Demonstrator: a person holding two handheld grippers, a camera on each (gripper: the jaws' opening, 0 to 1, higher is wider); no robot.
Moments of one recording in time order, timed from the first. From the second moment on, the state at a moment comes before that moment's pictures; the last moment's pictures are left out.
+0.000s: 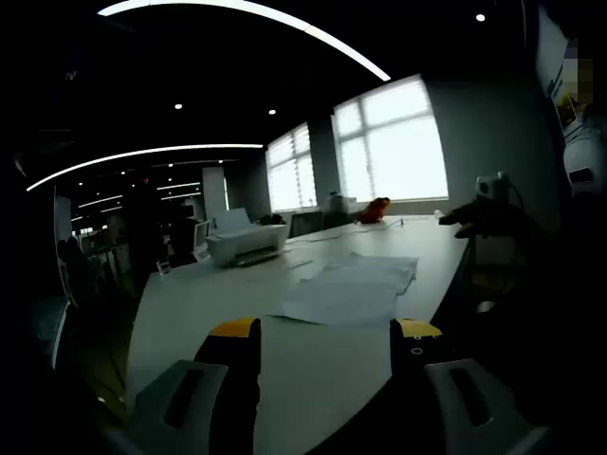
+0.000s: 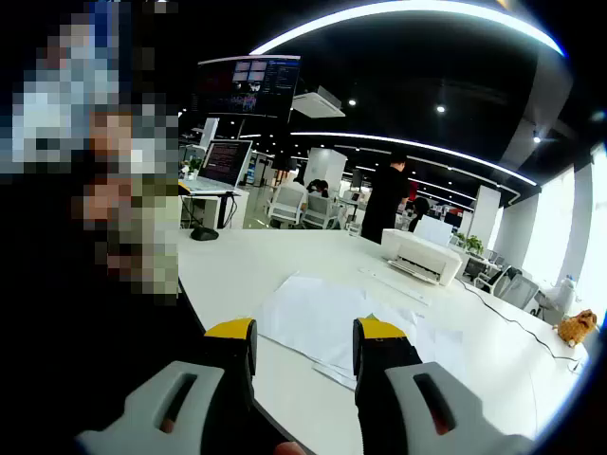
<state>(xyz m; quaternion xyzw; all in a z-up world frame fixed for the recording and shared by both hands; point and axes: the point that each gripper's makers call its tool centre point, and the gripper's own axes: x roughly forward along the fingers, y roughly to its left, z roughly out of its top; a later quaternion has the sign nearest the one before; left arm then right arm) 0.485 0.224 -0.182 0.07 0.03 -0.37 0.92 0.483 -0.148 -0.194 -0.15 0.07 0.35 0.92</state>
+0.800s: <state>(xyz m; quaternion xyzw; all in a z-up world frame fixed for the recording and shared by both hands) 0.490 0.213 -0.190 0.08 0.03 -0.38 0.92 0.496 -0.148 -0.205 -0.14 0.07 0.33 0.93</state>
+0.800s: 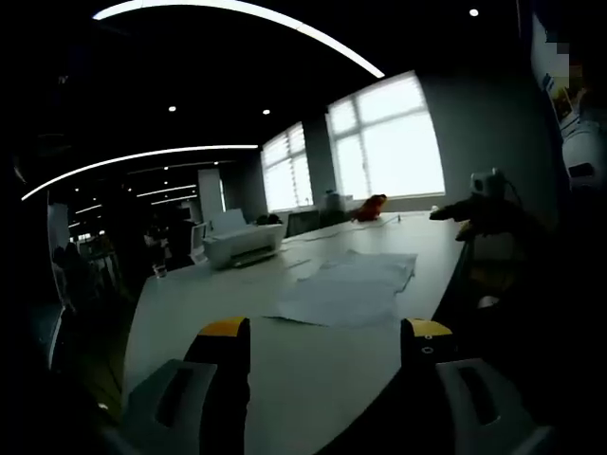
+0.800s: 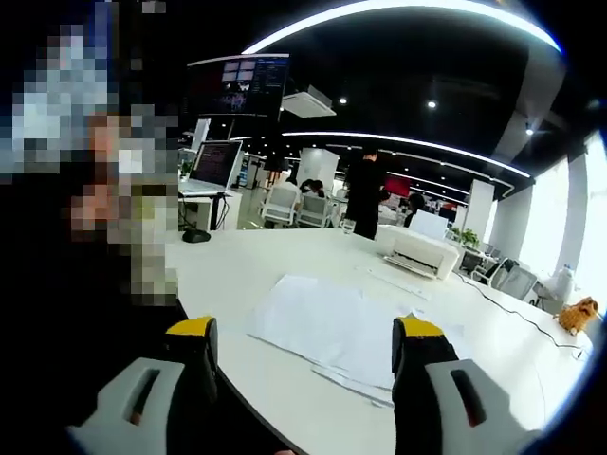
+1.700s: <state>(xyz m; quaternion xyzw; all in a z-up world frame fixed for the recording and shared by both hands) 0.498 0.212 -0.204 0.08 0.04 -0.38 0.92 0.527 -0.121 -0.201 -0.11 0.06 0.35 0.93</state>
